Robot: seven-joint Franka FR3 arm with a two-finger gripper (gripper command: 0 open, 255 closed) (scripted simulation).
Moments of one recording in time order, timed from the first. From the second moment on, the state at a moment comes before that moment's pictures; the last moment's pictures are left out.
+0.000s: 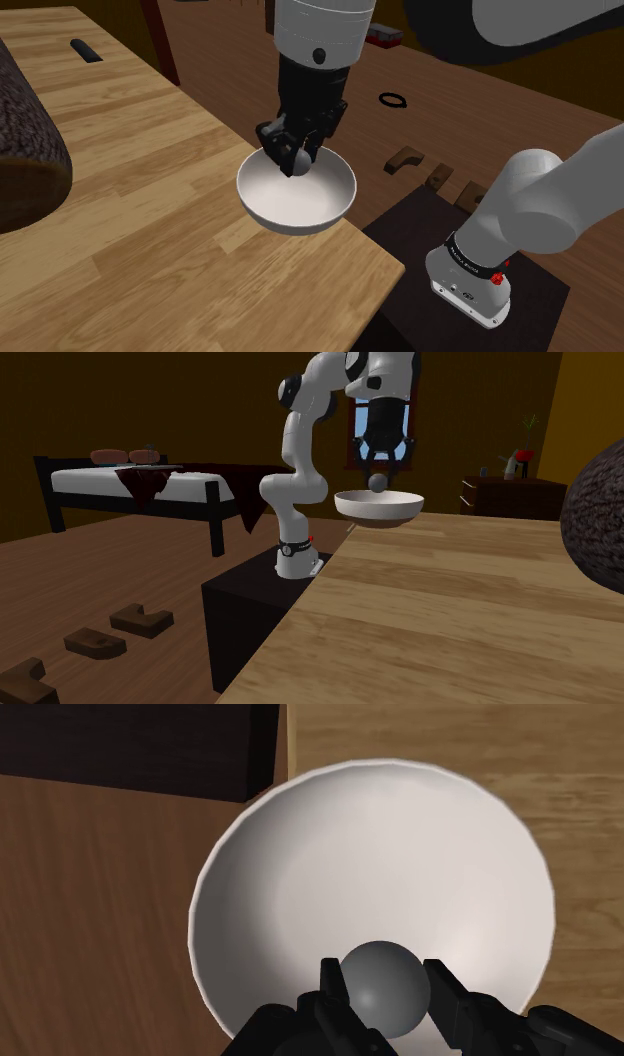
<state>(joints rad) 0.29 -0.42 0.58 -2.10 0.14 1.80 0.73</state>
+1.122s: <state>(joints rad) 0.30 -0.42 0.59 -2.09 0.14 1.79 0.74</state>
